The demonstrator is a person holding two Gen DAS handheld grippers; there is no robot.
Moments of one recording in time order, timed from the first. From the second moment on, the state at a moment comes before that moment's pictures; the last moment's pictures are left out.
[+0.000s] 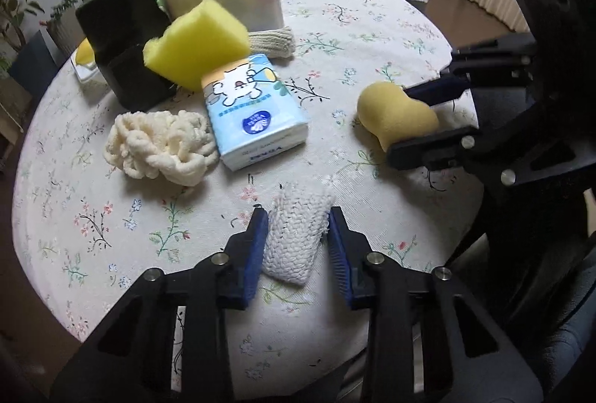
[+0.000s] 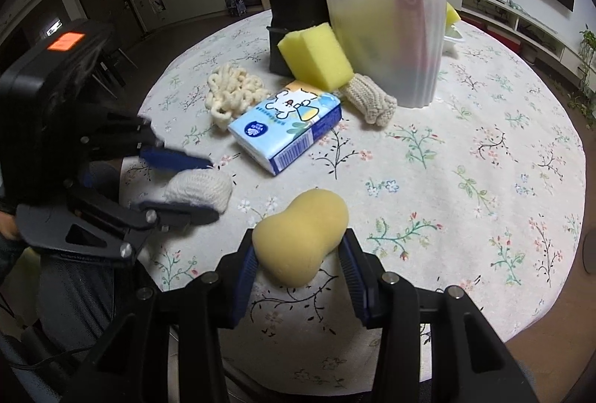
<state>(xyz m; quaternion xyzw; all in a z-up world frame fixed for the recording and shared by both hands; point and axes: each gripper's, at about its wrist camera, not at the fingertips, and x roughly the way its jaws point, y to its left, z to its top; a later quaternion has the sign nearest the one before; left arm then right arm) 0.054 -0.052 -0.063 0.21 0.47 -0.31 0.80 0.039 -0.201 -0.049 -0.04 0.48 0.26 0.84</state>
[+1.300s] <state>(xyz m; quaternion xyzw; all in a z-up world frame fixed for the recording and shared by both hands) 0.192 0.063 0.046 -0.03 0.37 -0.10 0.92 0.155 -0.296 0.061 -0.02 0.40 0.18 0.90</state>
